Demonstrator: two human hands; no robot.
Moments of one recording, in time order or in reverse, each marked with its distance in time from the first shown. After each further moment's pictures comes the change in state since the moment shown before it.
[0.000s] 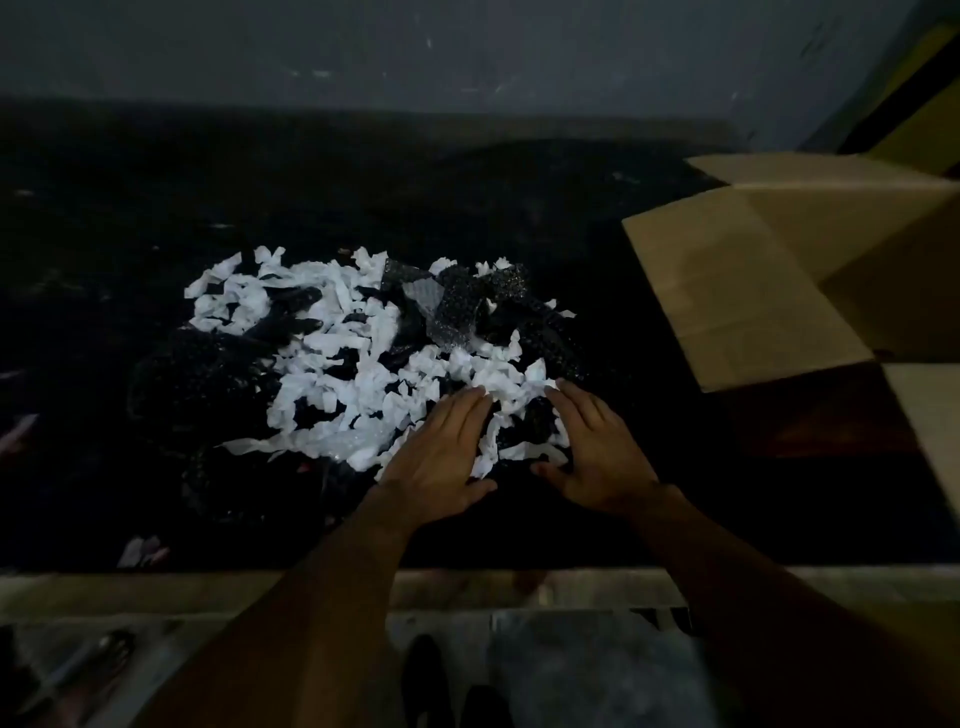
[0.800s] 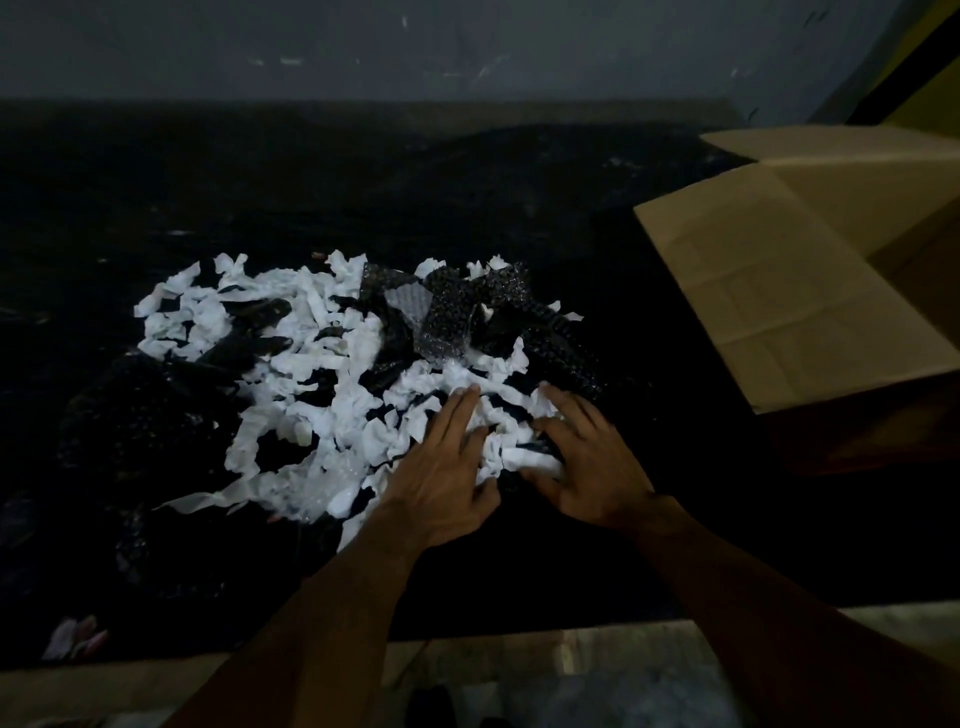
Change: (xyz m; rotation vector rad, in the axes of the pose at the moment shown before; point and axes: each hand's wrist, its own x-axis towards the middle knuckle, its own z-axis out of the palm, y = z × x) left_hand 0.036 -0.024 0.032 0.034 0.009 -0.069; right_hand 0.044 0.019 0.047 0.015 0.136 -0.107
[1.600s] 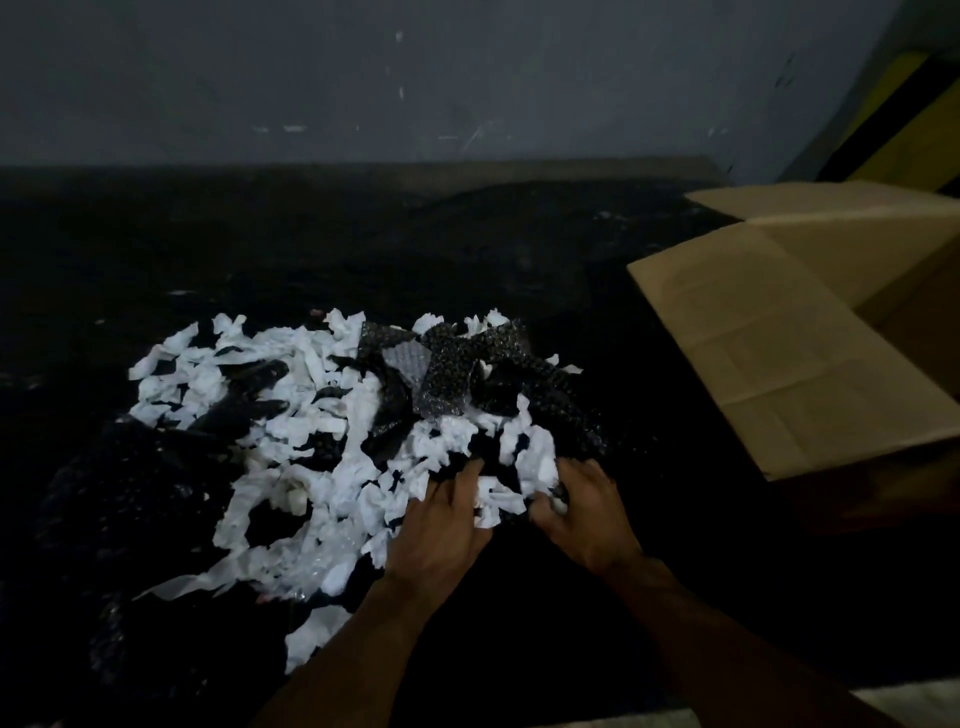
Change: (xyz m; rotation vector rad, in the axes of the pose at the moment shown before) left_hand 0.014 -0.005 0.007 -0.240 -0.100 -0.245; right_hand 0.022 -0.013 0.008 0.239 0.126 0.317
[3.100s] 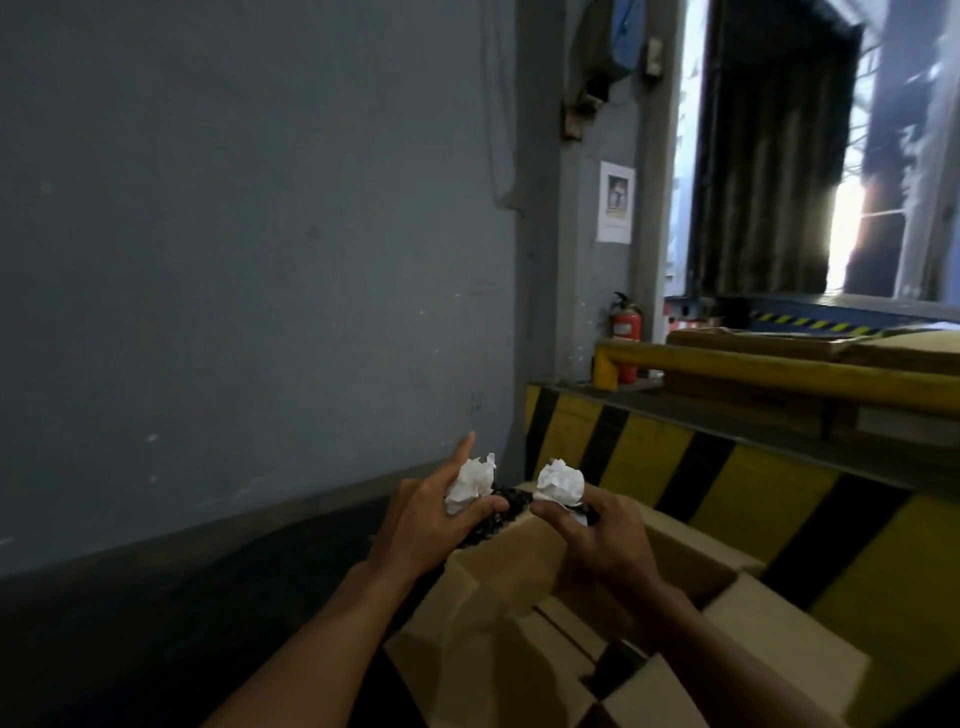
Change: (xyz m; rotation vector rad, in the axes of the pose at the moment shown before) left_hand 0.148 0.322 -0.240 -0.512 0.336 0.794; right_hand 0.022 0.007 -0.389 0.069 0.779 -0.010
